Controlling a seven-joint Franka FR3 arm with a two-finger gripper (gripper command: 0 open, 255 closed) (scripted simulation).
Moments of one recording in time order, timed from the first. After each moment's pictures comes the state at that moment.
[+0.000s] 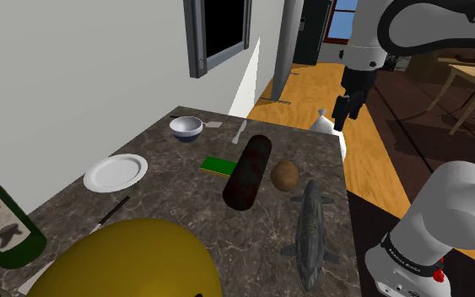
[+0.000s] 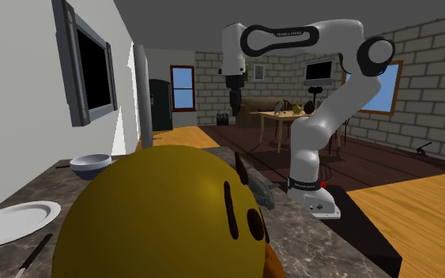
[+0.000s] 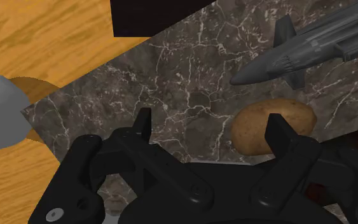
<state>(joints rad) 0.02 -0.80 -0.03 -2.44 -0.09 1.57 0.05</state>
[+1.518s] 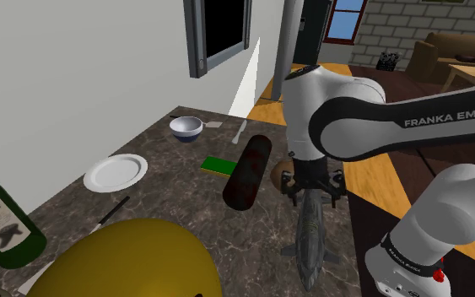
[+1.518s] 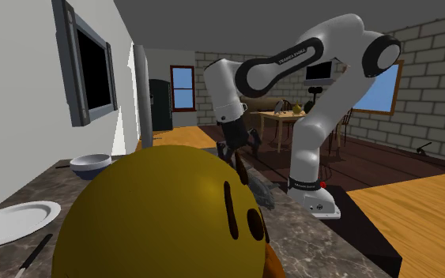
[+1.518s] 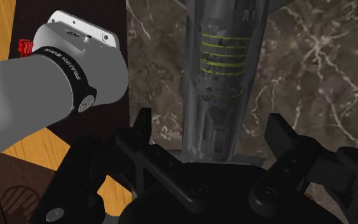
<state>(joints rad) -0.14 -0.64 0.66 -2.57 0.38 1.70 1.32</state>
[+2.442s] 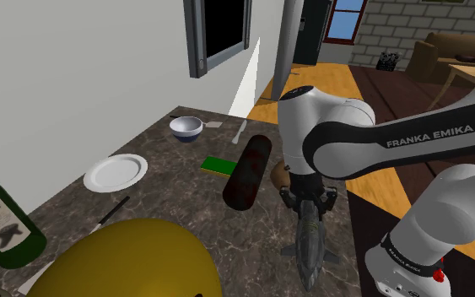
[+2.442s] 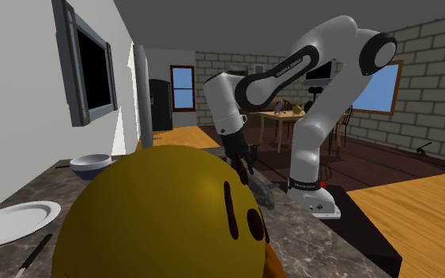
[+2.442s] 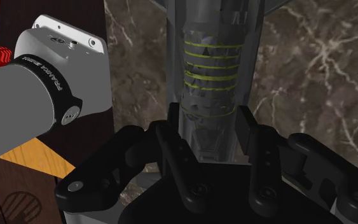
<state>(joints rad) -0.15 -0.58 0.72 -2.63 0.41 1.81 1.35</state>
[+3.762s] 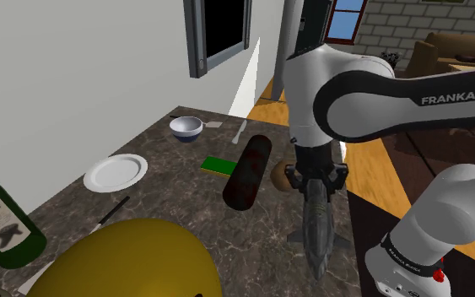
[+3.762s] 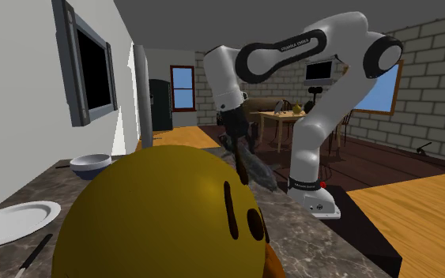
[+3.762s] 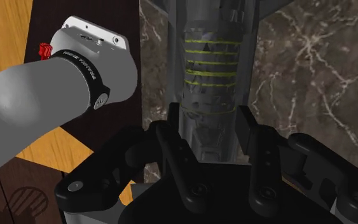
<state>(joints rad) -0.14 -0.66 0.63 -2.50 0.37 1.59 1.35</state>
